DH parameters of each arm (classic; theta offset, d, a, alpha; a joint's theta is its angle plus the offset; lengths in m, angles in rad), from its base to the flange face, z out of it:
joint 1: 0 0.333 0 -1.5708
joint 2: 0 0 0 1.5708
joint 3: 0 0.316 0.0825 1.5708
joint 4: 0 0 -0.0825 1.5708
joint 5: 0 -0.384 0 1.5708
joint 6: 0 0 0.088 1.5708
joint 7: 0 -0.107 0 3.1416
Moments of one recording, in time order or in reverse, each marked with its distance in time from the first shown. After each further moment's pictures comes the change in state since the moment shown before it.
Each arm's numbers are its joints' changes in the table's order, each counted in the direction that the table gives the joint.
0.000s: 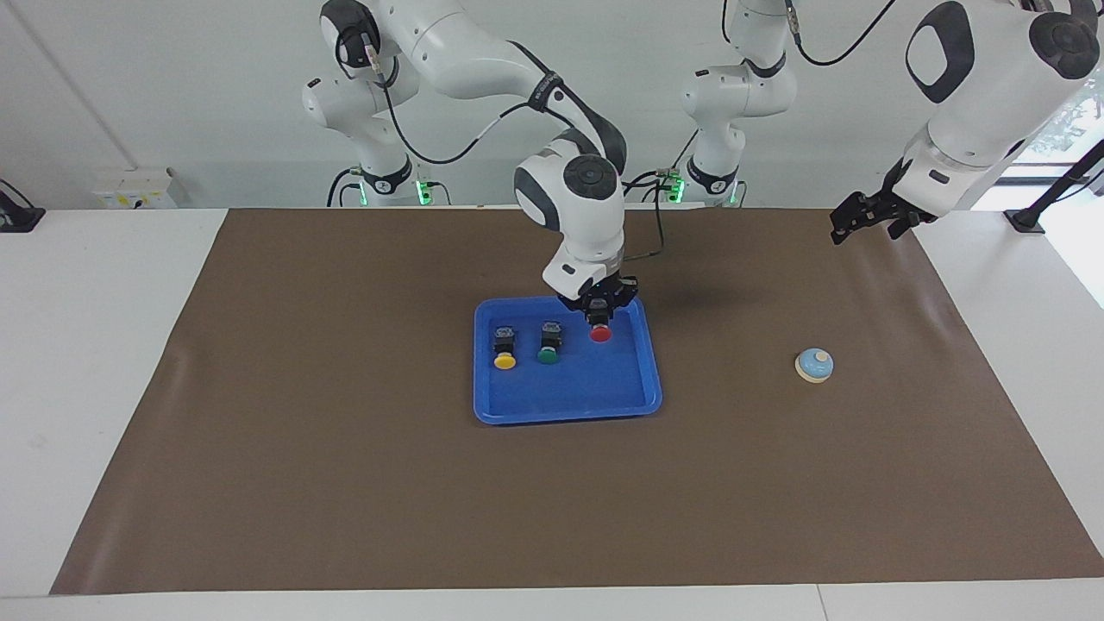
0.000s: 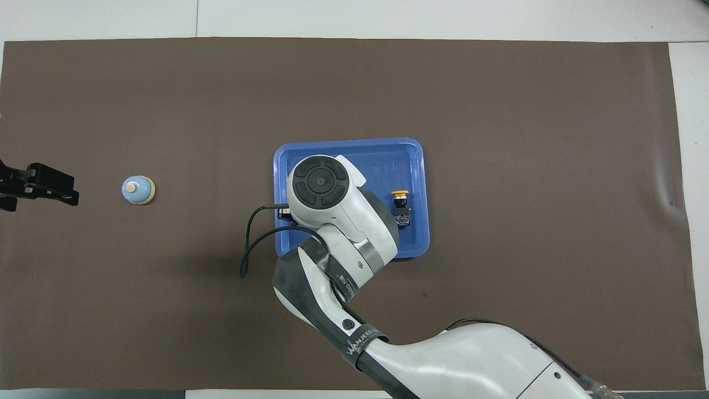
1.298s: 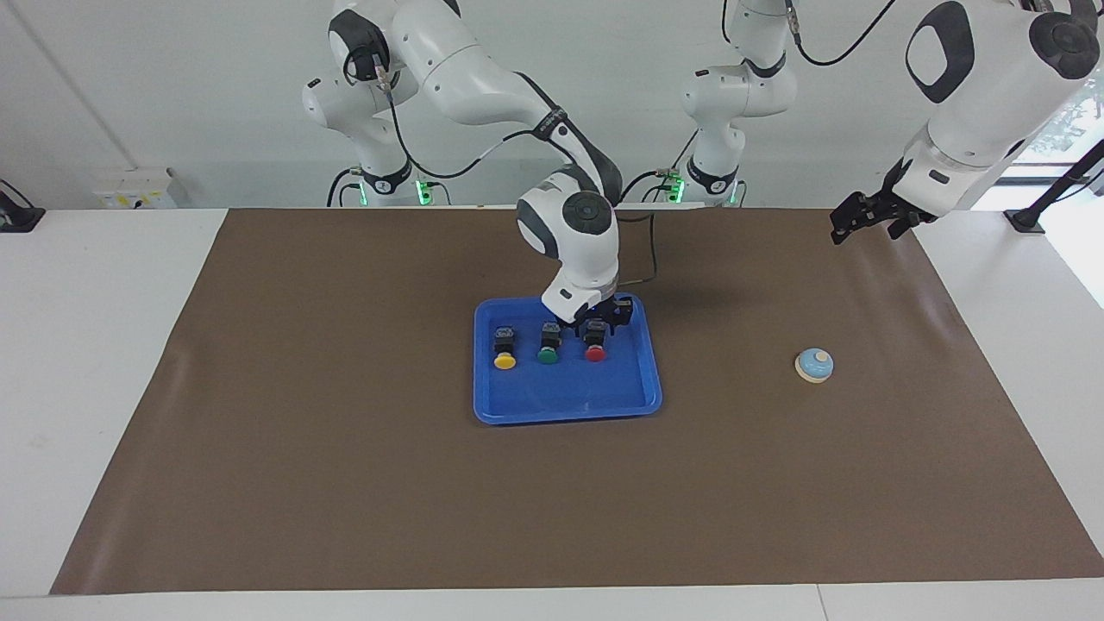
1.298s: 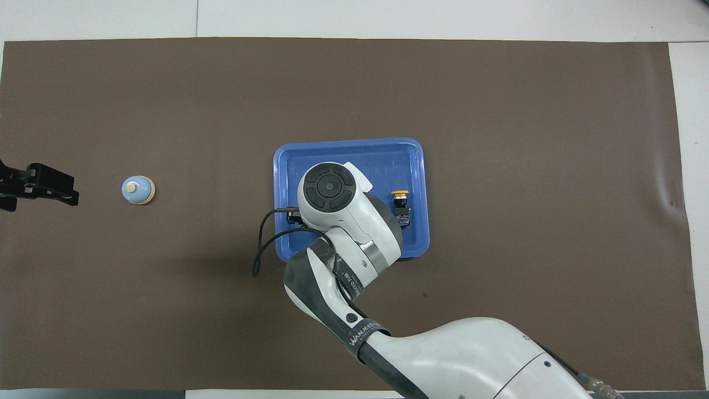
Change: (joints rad) left arm 0.000 0.000 0.000 0.000 0.000 0.000 0.000; right arm -0.006 0.001 -0.006 -0.050 0.001 -0.027 0.000
